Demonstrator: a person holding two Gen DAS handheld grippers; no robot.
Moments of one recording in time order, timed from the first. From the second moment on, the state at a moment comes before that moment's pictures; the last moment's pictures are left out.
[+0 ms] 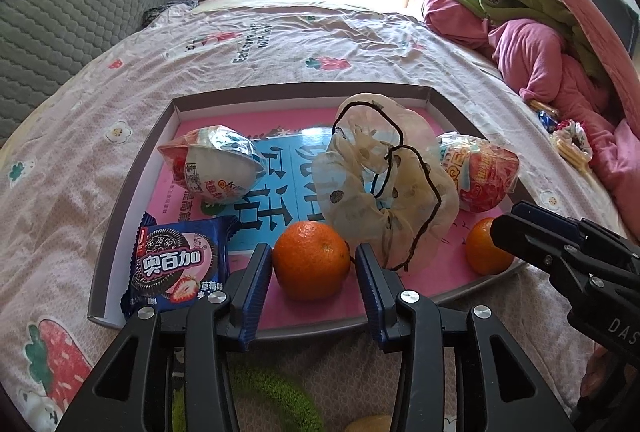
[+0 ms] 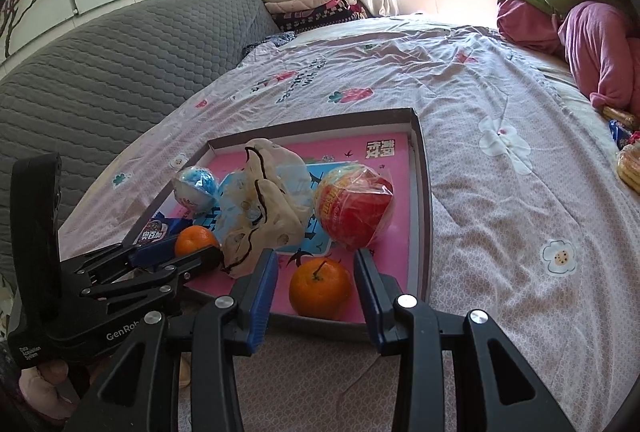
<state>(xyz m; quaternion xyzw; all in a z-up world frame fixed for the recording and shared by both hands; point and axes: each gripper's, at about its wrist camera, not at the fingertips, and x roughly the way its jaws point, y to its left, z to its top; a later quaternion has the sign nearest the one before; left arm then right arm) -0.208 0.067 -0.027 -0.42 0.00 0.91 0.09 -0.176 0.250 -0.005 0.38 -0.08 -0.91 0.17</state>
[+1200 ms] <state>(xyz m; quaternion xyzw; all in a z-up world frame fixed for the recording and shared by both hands) -0.171 0.061 0.025 -0.37 0.00 0.92 0.08 -0.149 0.251 0.024 0.33 -0.07 -0.93 0.18</state>
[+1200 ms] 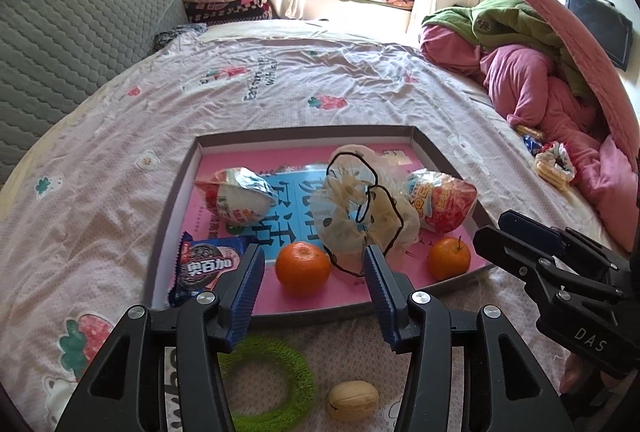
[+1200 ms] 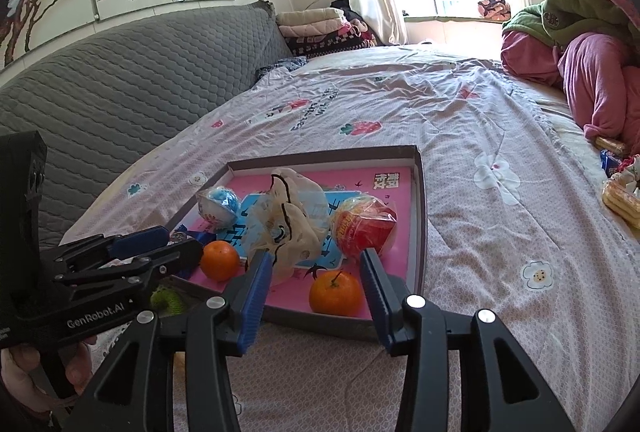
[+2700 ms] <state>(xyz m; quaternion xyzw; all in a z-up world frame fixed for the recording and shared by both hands) -0.108 0.007 0.031 -0.37 0.00 0.93 0.03 -0.087 0.205 0.025 0.30 -0.01 -0.92 0.24</state>
